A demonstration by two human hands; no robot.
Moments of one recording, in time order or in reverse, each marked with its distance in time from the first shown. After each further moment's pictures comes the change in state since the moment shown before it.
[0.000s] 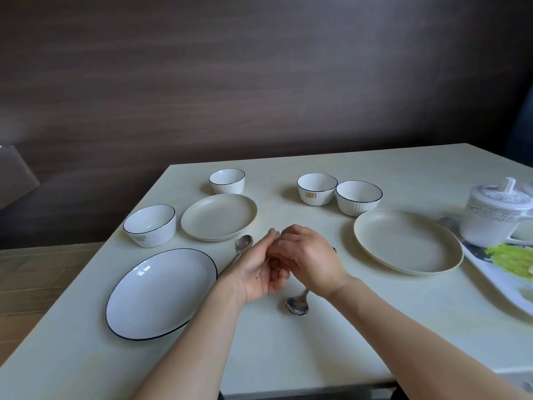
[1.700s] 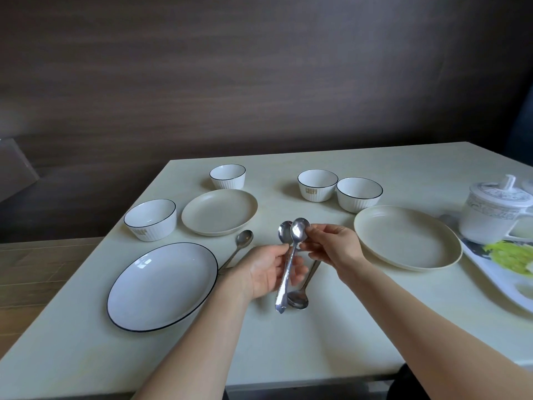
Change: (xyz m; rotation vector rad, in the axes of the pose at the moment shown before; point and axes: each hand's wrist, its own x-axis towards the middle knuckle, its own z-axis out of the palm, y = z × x) left_hand 0.004 -0.010 0.008 -0.007 -0.030 -0.017; right_hand -0.009 0.017 -0.016 1.128 0.212 1.273
